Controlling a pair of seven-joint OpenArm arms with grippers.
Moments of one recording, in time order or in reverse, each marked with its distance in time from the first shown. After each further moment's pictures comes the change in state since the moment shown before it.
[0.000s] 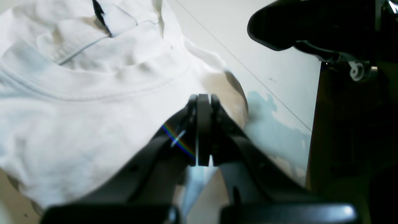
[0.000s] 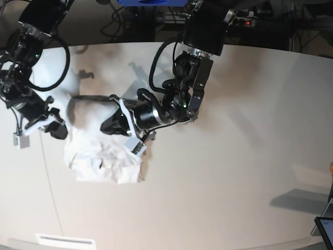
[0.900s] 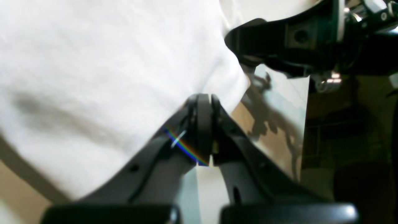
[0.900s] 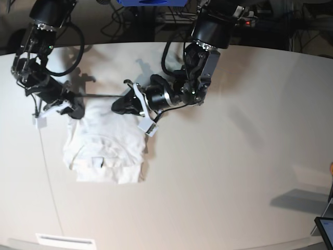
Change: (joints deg) left arm 3.1 -4.9 0.2 -11.1 -3.6 -1.7 -7.2; right arm -3.3 -2.2 -2.3 -15.6 2.2 1.0 7.0
